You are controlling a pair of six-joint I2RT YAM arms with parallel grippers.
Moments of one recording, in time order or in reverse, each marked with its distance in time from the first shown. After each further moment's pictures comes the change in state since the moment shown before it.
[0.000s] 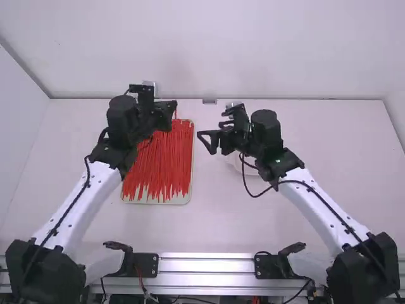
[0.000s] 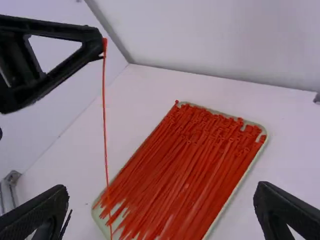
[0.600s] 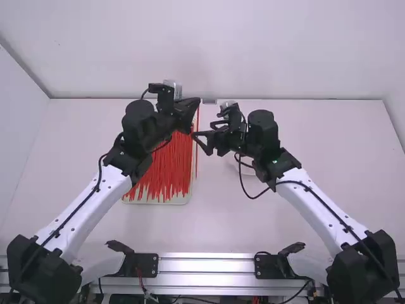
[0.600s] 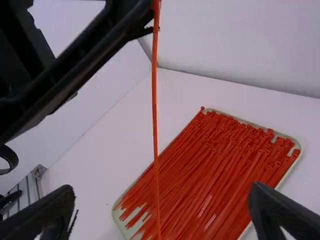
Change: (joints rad) left arm -0.151 0.000 0.000 0.150 -0.011 -0.026; right arm 0.037 0.001 0.000 0.057 -0.042 0.024
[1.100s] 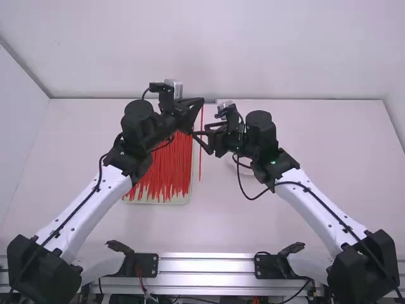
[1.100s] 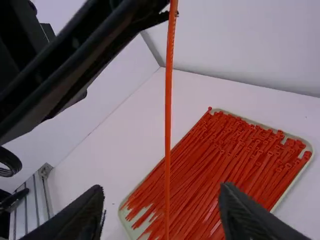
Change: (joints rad) left arm -0.003 0.000 0.000 0.038 0.072 -0.068; right arm 0.014 0.000 0.000 0.006 -0.004 0.008
